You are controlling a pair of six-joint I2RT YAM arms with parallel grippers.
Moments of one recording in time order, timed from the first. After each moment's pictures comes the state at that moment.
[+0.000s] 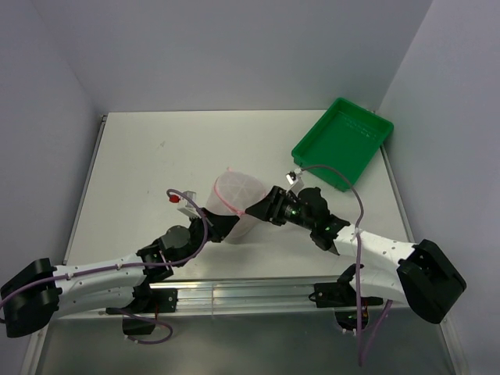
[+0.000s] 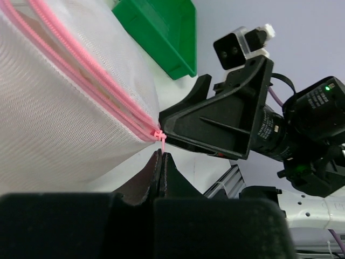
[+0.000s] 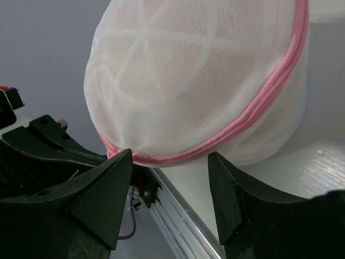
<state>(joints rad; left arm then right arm) -1.08 0.93 0.26 0.59 -0.38 -0.97 0.68 1.12 0.40 0.40 -0.27 1.00</state>
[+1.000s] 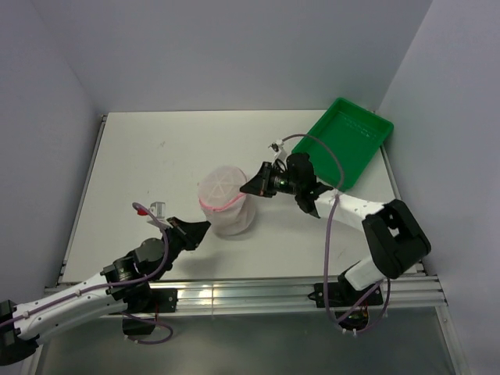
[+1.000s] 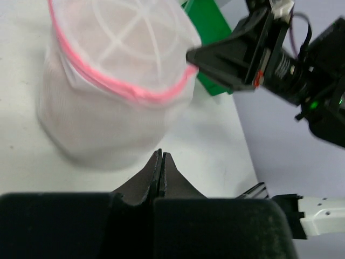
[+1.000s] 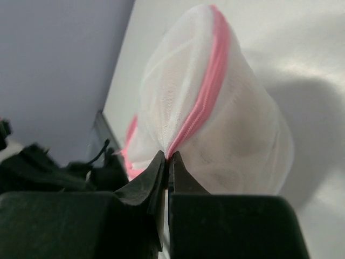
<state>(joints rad) -1.08 0.37 0.20 0.03 -0.55 -0.98 0.53 1.47 0.73 0.40 -0.54 0.79</state>
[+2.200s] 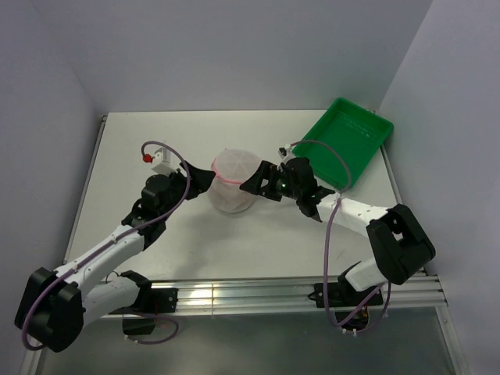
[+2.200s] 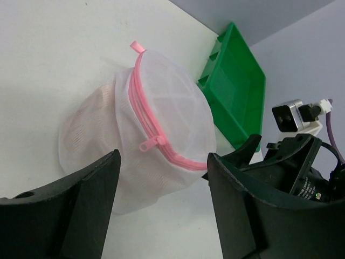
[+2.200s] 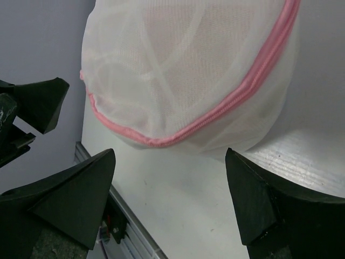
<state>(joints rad) -0.51 1.01 0.52 0.31 -0.08 -0.83 0.55 1.44 0.70 0.30 -0.32 0.84</state>
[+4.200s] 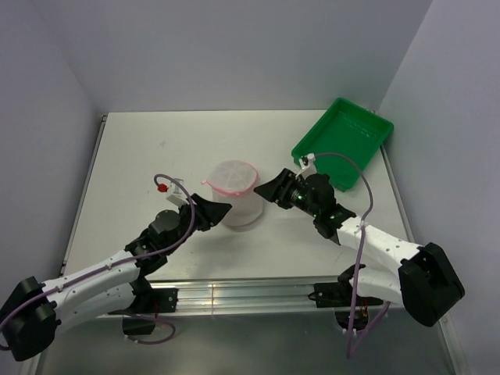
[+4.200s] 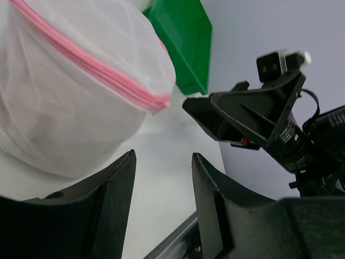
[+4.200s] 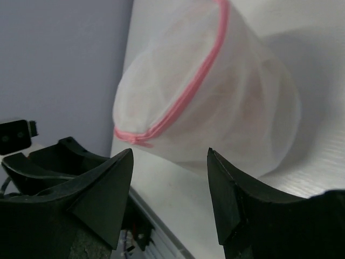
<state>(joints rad) -0.81 0.84 0.30 0.41 -0.18 -1.04 0.53 1.11 0.51 0.30 -0.21 0.95</state>
